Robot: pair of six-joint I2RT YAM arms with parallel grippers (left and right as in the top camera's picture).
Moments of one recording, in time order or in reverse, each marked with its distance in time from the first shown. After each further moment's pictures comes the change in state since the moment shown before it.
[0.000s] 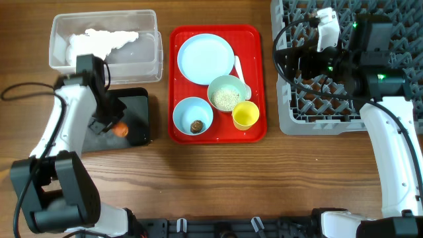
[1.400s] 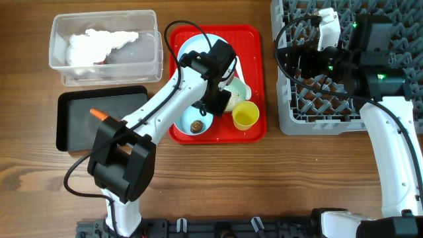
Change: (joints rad) left arm -0.725 0.298 0.449 -0.096 0.176 0.594; right arm 0.000 0.000 0.000 0.003 0.000 0.052
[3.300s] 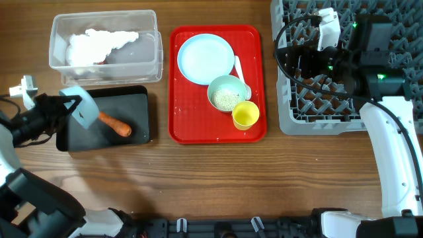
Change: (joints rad) left arm 1.387 -0.323 -0.390 -0.001 1.042 0.386; right arm 0.000 0.000 0.000 0.001 0.000 0.000
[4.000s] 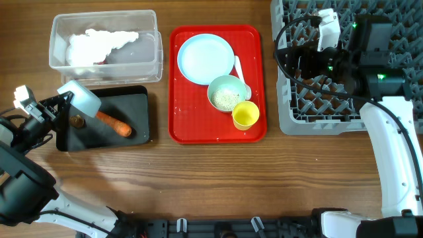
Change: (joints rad) left arm 0.063 0.312 -0.021 0.066 0.418 0.068; right arm 0.000 0.000 0.000 -0.009 0.000 0.000
